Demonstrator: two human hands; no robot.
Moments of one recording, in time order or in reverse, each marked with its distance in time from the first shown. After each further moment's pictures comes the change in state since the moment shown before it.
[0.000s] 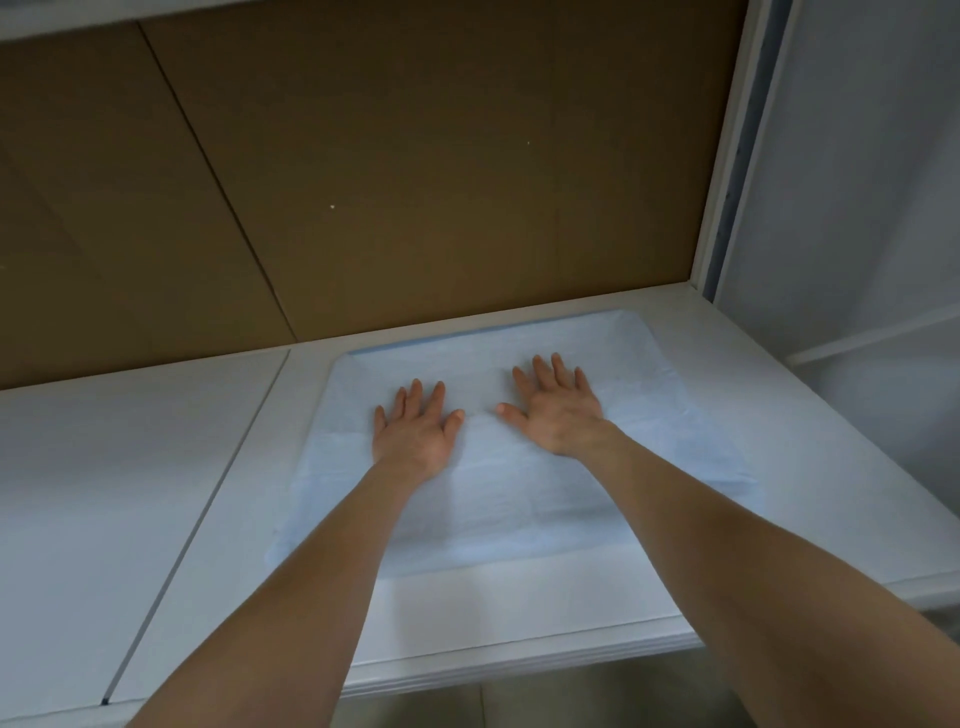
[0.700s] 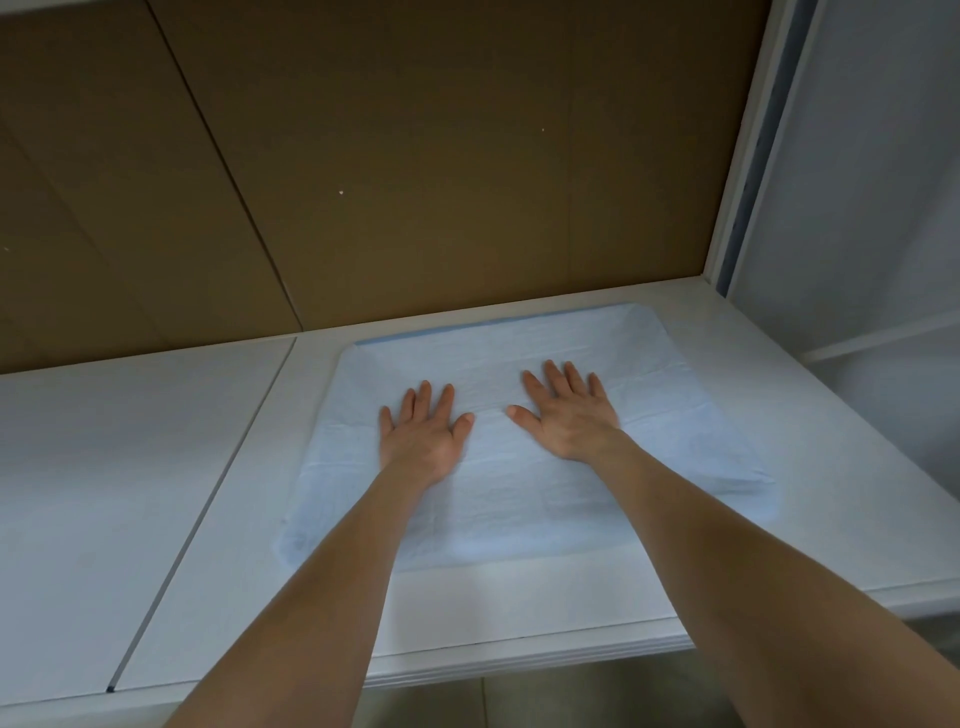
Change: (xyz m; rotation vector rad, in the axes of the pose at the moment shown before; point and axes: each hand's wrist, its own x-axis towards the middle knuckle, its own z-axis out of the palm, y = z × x) left_hand -0.002 -0.003 0.013 0.030 -0.030 0.003; right_hand -0.002 0.004 0.015 -0.010 -0.014 -0.004
